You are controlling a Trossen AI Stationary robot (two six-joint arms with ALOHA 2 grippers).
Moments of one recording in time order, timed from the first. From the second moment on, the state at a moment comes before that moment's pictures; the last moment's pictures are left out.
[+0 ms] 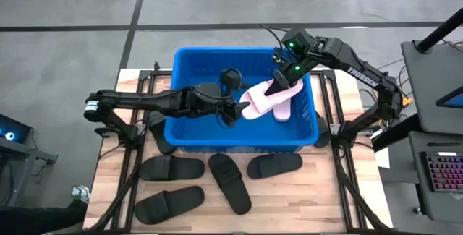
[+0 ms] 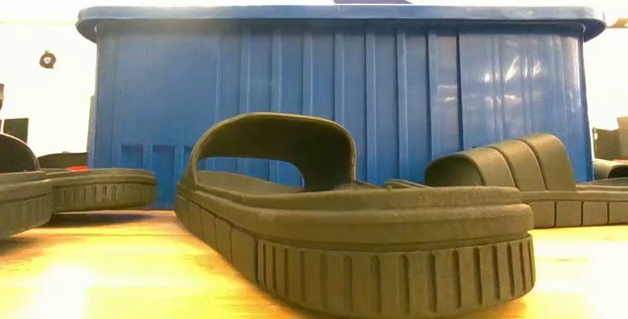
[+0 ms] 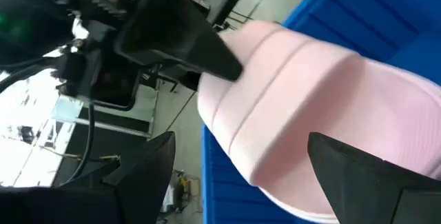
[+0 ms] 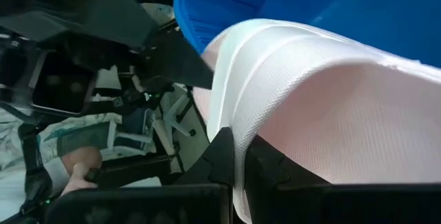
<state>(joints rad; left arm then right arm) 0.00 1.55 1.51 -0.23 -0.43 0.98 -0.51 1.50 1.73 -1.13 -0.77 0.57</state>
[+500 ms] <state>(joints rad) 0.00 1.60 1.51 -0.10 -0.51 1.13 -0.50 1.50 1.73 -1.12 -0.79 0.58</state>
